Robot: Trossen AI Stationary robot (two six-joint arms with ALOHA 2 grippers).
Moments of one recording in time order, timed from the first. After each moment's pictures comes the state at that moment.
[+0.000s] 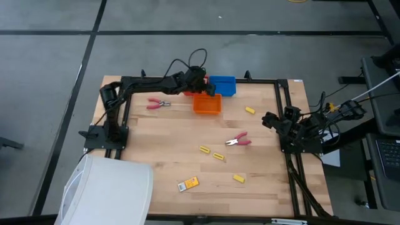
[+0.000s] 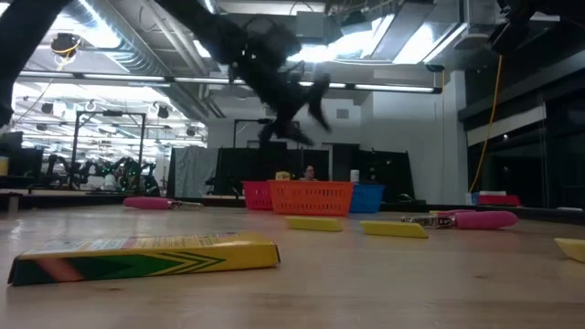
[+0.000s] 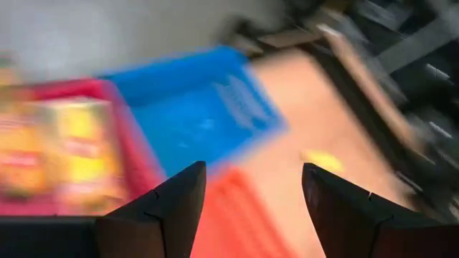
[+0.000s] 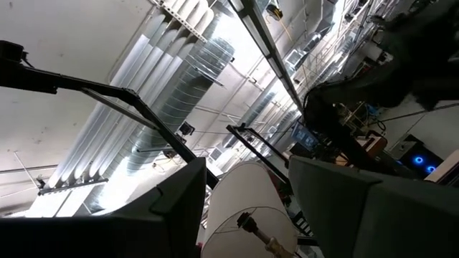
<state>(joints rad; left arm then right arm) 0.44 1.88 1.38 -0.08 0.00 -0.66 0.43 0.37 0.12 0.85 0.39 0.72</state>
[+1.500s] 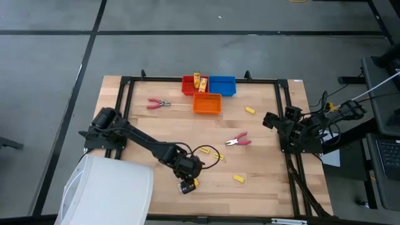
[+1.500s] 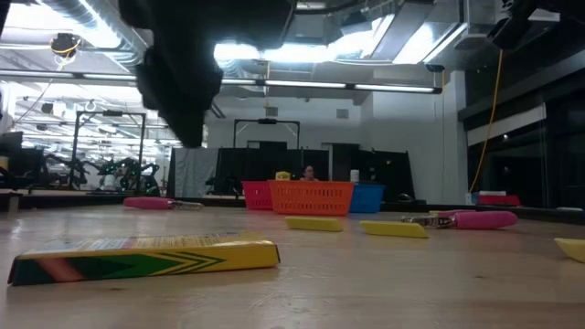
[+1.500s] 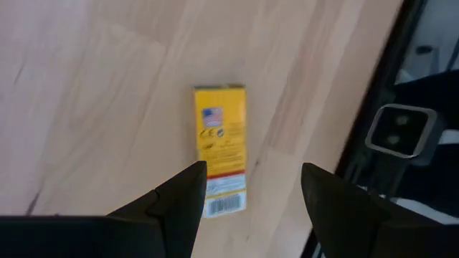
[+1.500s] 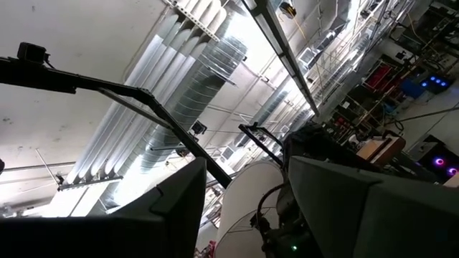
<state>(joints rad) -0.39 1.88 1.38 -0.63 0.16 -0.87 0.43 0.37 0.12 0.88 0.35 0.72</state>
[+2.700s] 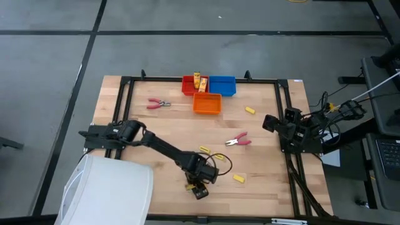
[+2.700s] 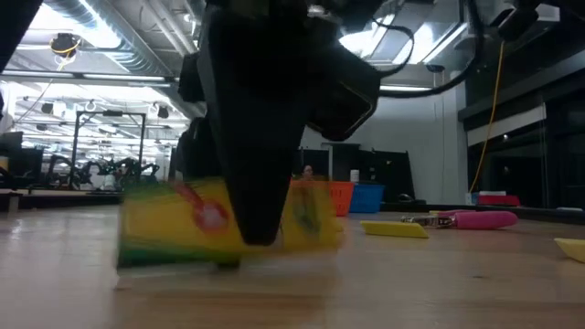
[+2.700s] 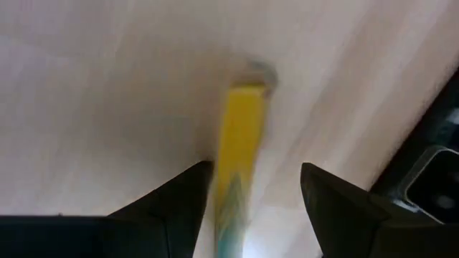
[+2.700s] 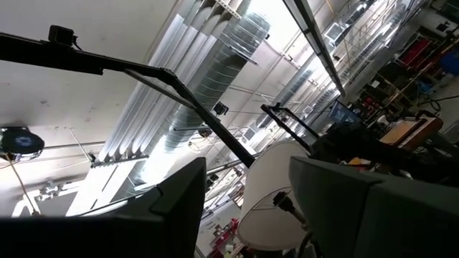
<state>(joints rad) -0.36 2.25 1.70 -0.79 0.30 -0.87 0.43 0.37 0.12 0.87 0.23 0.76</state>
